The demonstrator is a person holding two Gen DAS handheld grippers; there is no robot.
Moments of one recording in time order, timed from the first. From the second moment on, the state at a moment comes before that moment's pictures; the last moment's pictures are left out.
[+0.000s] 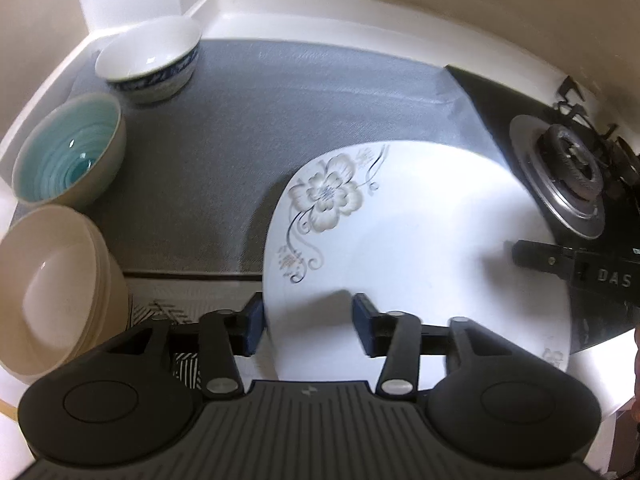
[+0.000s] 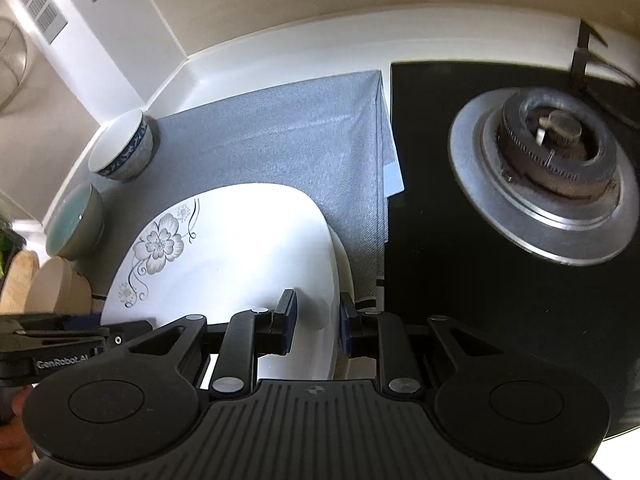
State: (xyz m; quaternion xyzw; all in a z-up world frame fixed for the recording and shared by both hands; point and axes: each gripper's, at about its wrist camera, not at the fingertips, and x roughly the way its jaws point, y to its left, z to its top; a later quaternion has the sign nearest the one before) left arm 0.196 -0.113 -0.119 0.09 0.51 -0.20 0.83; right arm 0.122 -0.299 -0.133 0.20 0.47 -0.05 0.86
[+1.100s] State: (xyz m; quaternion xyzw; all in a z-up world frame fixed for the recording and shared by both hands) left arm 0.173 -0.055 -0.065 0.09 0.47 -0.19 0.86; right arm 0.123 -0.216 -0.081 0.10 0.49 0.00 0.87
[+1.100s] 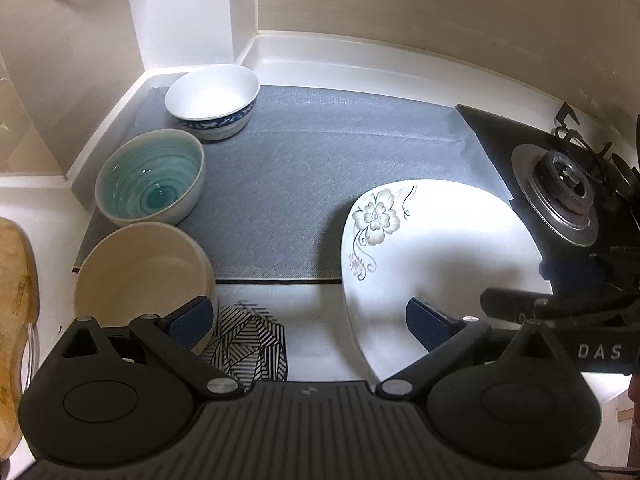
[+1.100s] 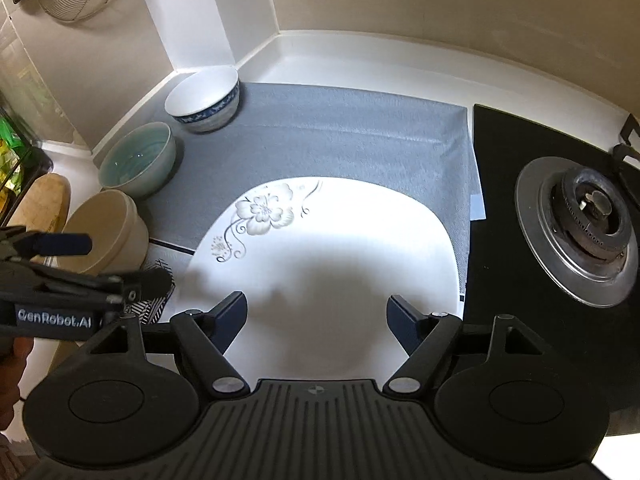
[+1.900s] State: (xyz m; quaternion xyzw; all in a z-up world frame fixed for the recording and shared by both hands) left arm 0.165 -0.022 -0.053 0.09 0.45 -0.20 0.86; right arm 0.117 -0.181 -0.073 0.09 0.48 0.00 0.87
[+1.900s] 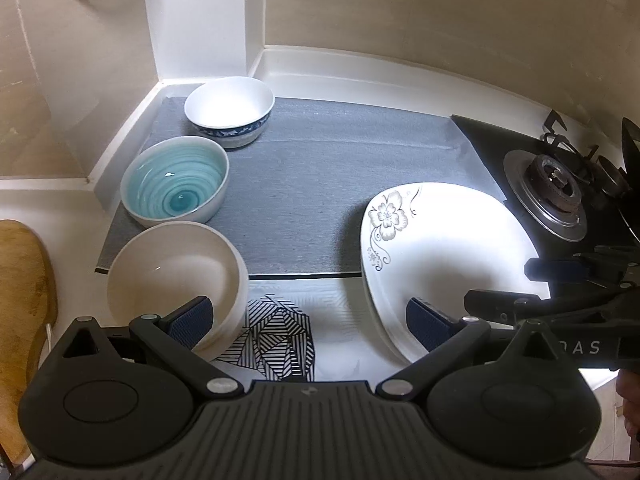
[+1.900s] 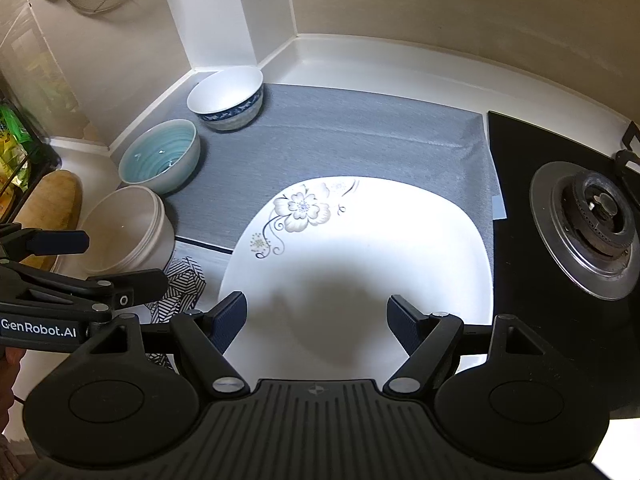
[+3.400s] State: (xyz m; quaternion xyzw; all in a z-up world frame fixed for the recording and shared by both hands) left arm 0.252 0.128 -0.075 0.00 0.50 -0.03 0.87; right arm 0.246 -0.046 -0.106 0.06 0.51 0.12 0.85
